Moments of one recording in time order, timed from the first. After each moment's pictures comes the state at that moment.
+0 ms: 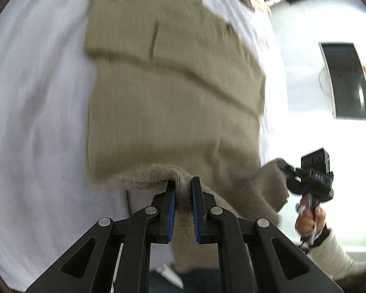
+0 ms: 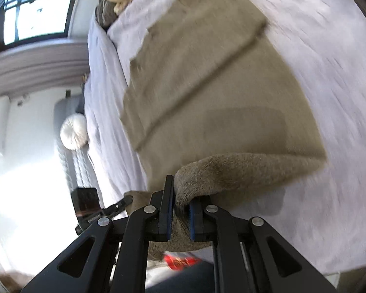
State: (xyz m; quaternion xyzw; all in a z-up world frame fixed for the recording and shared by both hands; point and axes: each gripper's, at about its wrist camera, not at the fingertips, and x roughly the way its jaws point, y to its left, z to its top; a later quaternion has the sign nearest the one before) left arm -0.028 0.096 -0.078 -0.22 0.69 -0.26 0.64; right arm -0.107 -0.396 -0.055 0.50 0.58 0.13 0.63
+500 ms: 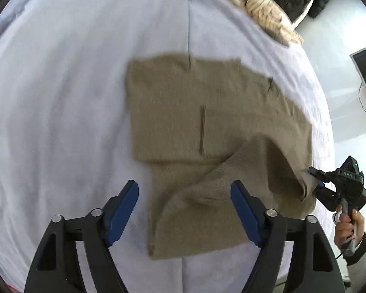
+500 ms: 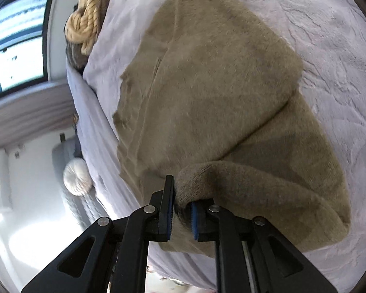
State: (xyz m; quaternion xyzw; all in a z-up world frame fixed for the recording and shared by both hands) left arm 0.046 0.104 -0.057 -0.11 0.63 -0.15 0.76; right arm -0.022 -0.406 -0.104 0.59 0.55 0.04 0.59
